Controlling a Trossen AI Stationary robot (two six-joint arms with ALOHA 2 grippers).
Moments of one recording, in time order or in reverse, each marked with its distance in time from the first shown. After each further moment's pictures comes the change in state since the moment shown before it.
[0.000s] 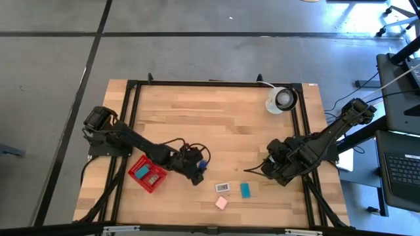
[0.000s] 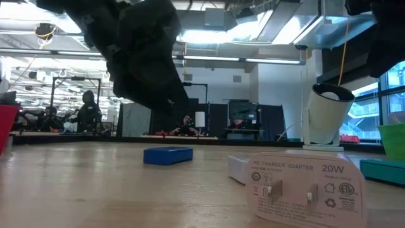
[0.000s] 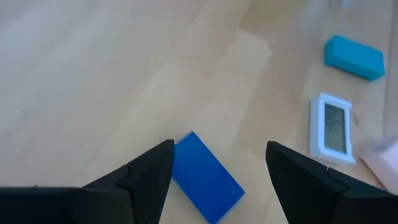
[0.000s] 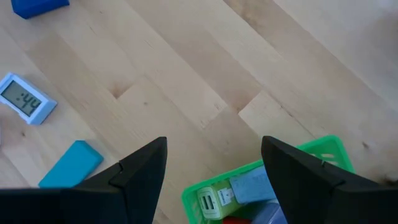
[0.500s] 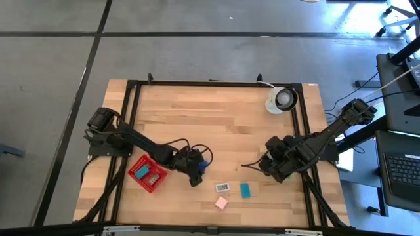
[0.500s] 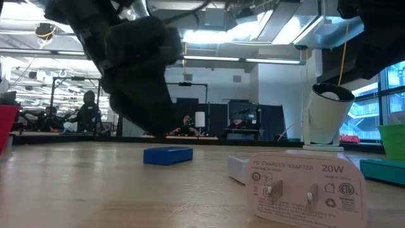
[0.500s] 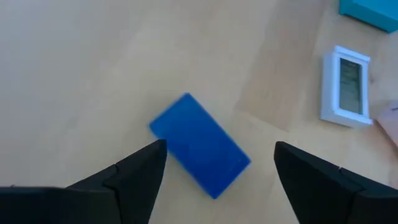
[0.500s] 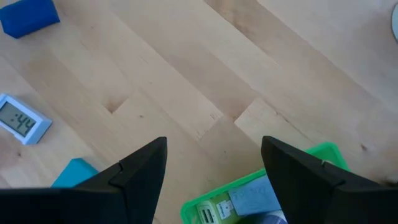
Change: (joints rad) left arm 0.019 0.044 0.001 -0.031 0.139 0.005; right arm -0.052 0.000 0.000 0.008 0.003 0.000
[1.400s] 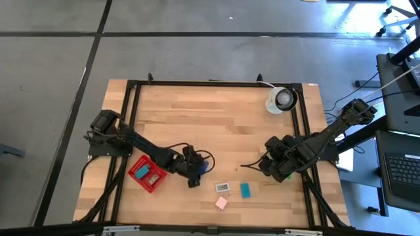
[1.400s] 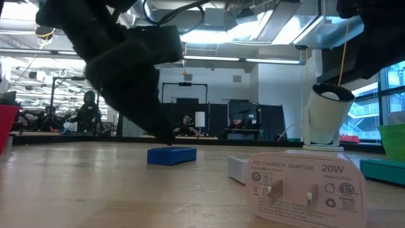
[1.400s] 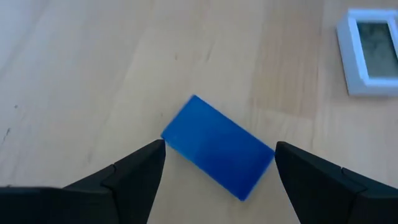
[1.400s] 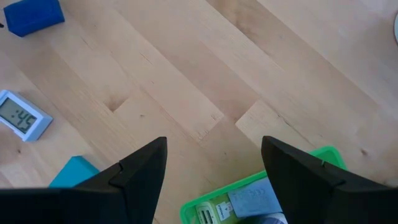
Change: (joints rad) left arm -0.020 0.047 0.000 0.027 -0.102 0.238; right arm -0.003 -0.001 0.000 0.007 0.000 -0.029
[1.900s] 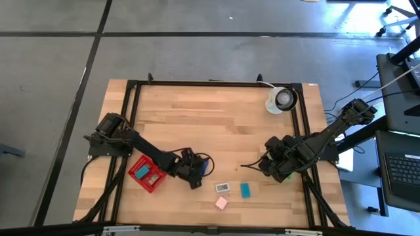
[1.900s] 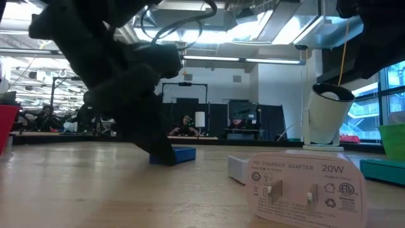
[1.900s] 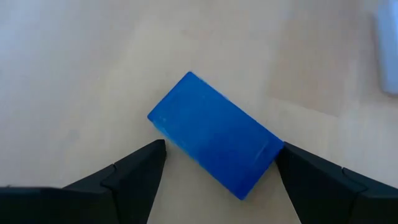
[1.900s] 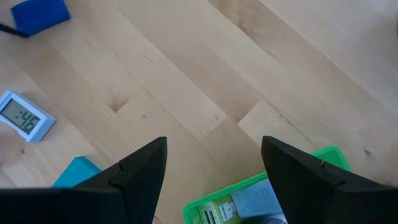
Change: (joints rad) left arm -0.009 0.080 0.003 0.022 -0.061 -0.120; right arm 0.000 0.000 0.000 0.008 0.000 0.002
